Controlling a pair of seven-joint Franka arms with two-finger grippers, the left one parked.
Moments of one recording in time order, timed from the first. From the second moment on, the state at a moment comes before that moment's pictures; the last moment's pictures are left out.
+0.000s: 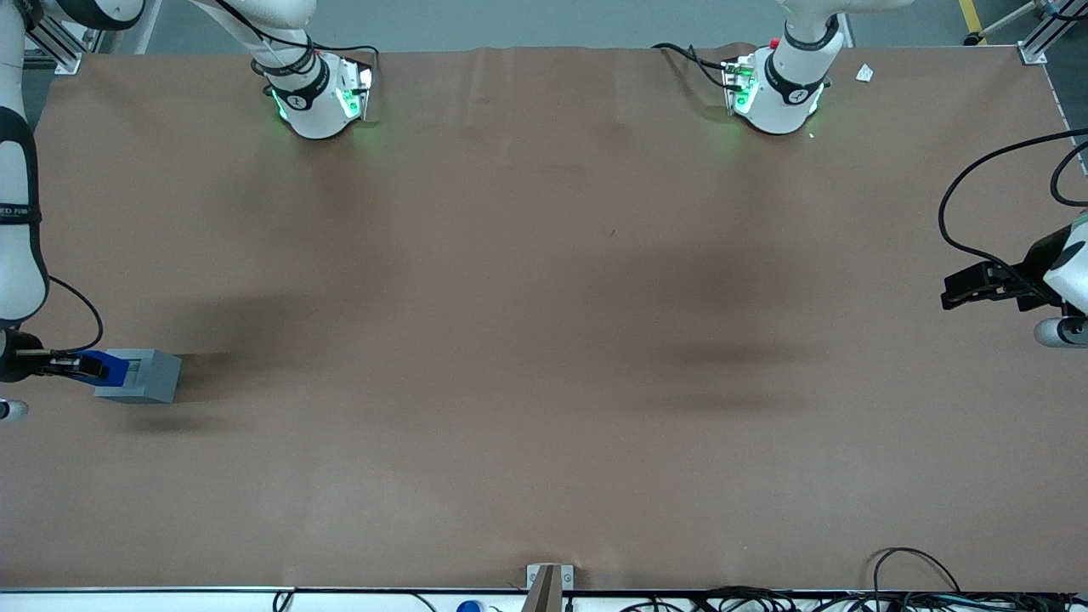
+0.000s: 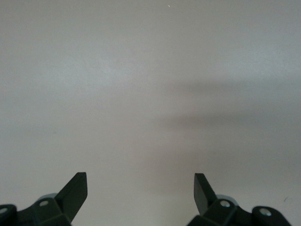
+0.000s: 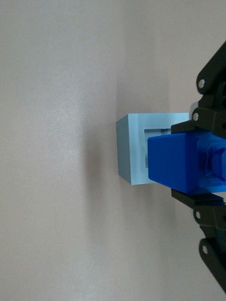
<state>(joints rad) -0.34 0.59 -0.03 -1.47 0.01 2.01 -0.33</state>
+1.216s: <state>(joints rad) -0.35 0.62 -0.03 -1.50 0.01 2.06 -0.36</state>
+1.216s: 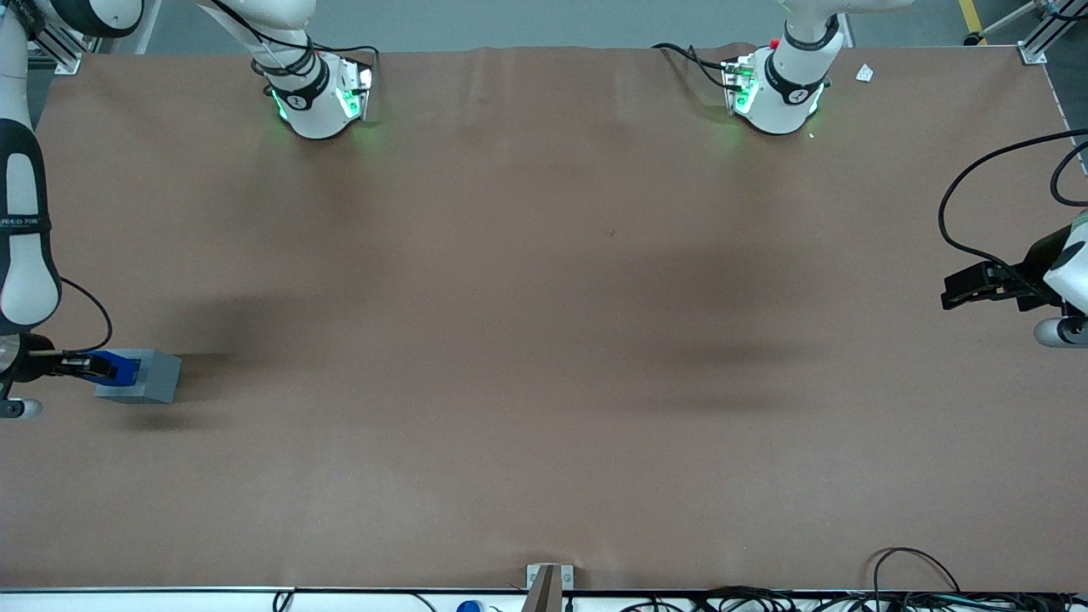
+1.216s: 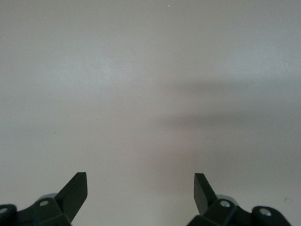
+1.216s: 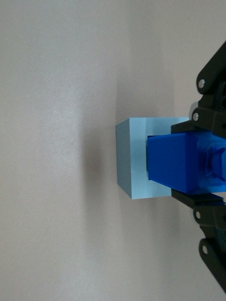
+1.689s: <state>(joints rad) -0.35 0.62 -0.03 -1.51 0.01 2.06 -0.36</state>
